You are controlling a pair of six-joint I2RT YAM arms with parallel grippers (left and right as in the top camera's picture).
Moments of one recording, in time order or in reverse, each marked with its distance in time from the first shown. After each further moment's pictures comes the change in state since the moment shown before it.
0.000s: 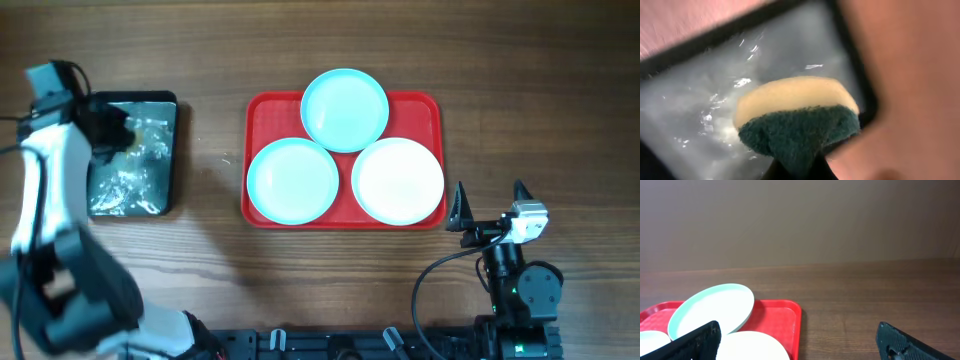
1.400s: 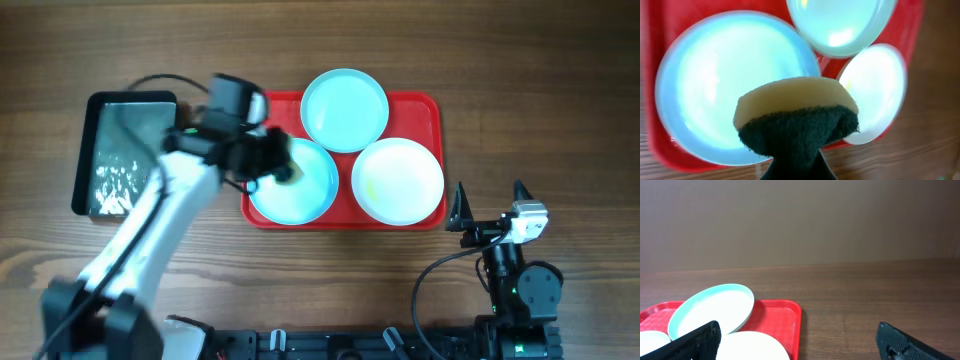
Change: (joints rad) left arm -0.716 -0.132 -0.148 -0.095 0.292 0.173; right arm 0.000 0.000 0.000 0.000 0.000 0.000
